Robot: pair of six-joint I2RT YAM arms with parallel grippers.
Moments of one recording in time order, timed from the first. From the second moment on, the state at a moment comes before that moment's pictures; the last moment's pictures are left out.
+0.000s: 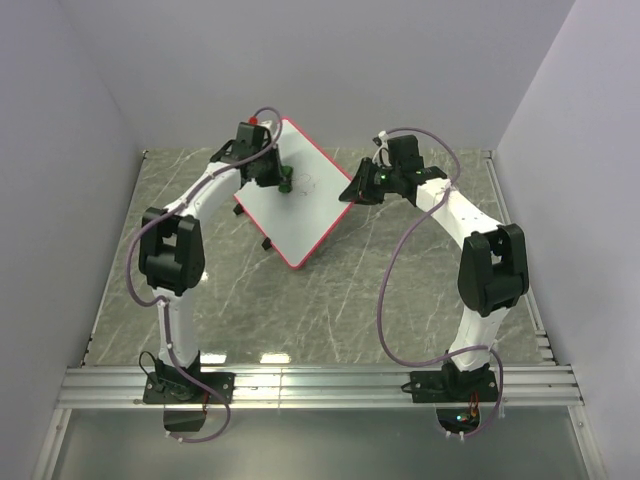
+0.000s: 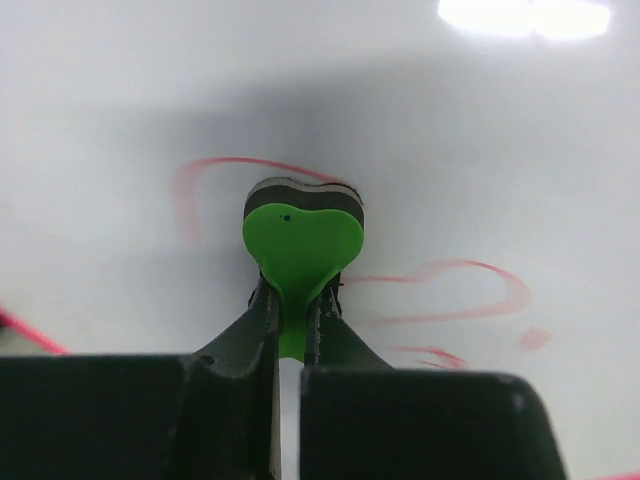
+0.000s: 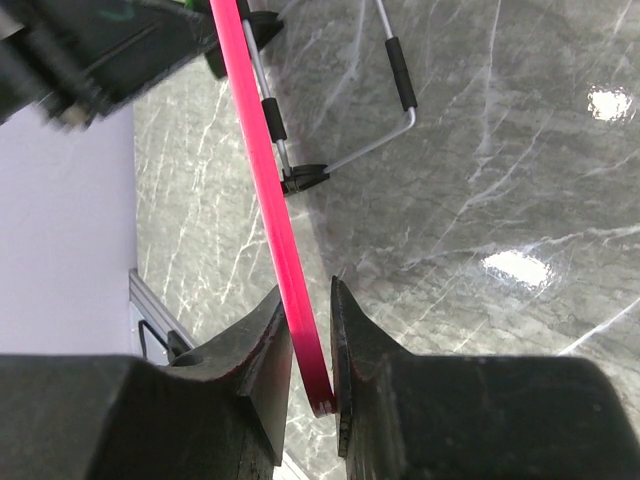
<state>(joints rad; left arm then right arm) -0.28 2.05 1.75 -0.45 0.18 -0.41 0.31 1.84 1.50 -0.39 -0.55 0.57</state>
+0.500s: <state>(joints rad) -0.49 1.97 1.72 -0.43 0.33 -0.40 0.31 1.86 1.53 -0.43 -0.55 0.55</state>
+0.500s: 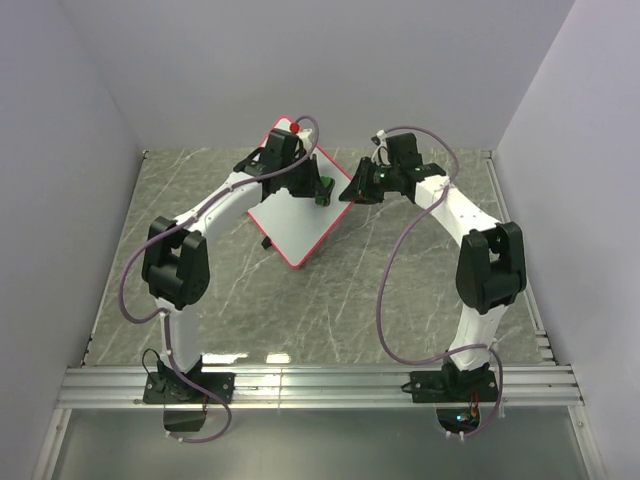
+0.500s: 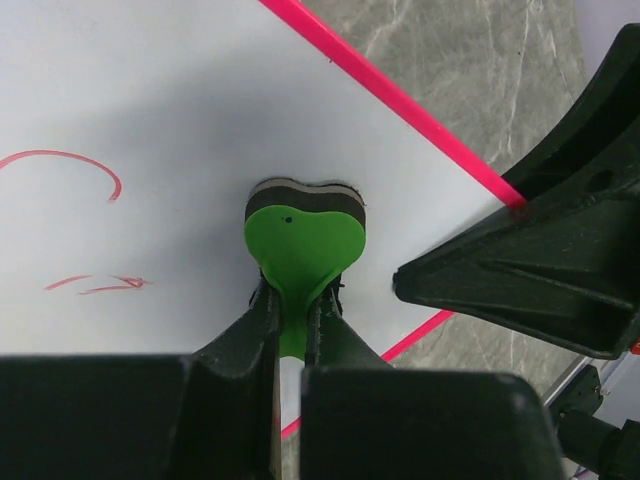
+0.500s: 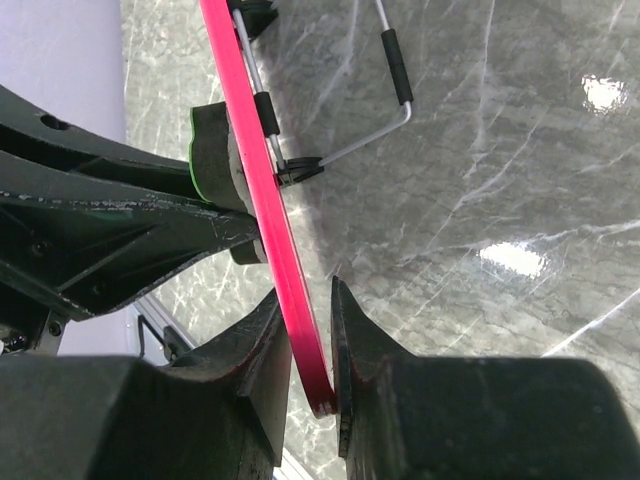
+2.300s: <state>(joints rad) -0.25 2.26 2.14 -0.66 0.19 -0.35 0.35 1.90 1.63 -0.53 -0.54 0.51</state>
